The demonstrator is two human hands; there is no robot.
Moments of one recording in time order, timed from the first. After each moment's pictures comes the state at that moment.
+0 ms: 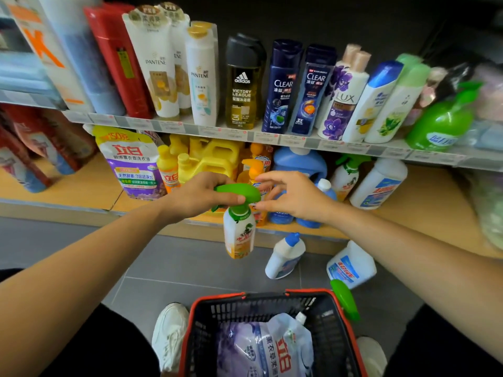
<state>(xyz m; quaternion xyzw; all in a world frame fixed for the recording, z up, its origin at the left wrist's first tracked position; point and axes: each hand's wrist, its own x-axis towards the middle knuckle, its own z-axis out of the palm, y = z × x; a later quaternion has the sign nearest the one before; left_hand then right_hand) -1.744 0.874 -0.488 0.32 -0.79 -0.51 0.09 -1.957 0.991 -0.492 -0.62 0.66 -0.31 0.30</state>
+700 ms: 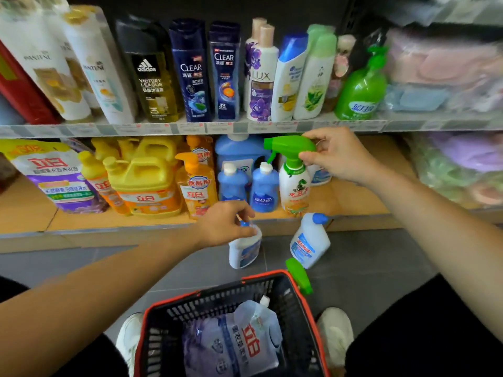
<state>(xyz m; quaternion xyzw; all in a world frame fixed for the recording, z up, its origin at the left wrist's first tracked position) -1.869 0.961 -0.568 0.22 -0.90 -0.37 0.02 -2.114 1.093 -0.458 -0.52 0.74 -0.39 0.16</state>
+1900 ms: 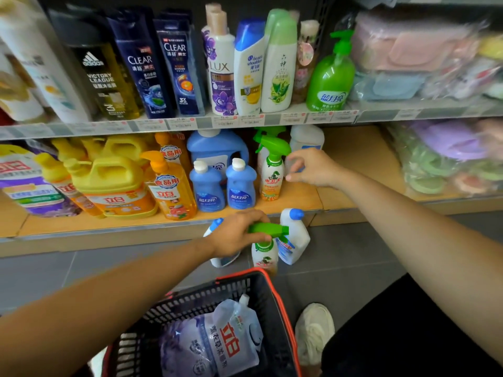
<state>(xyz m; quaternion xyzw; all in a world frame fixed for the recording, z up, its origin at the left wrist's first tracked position) -1.939 1.014 -0.615 0.09 -0.91 -0.40 0.05 -2.177 1.103 -0.524 -0.47 0.83 -0.21 0.23</state>
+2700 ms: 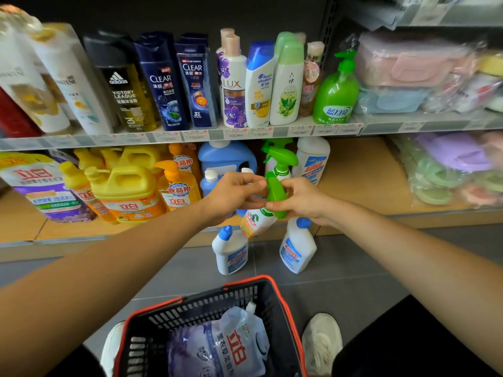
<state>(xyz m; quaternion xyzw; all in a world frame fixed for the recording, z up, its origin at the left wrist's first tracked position) -1.950 0.989 -0.517 0.23 -0.66 -0.71 0.10 -2.099 1.114 -0.525 -0.36 0.71 -0.42 0.43</state>
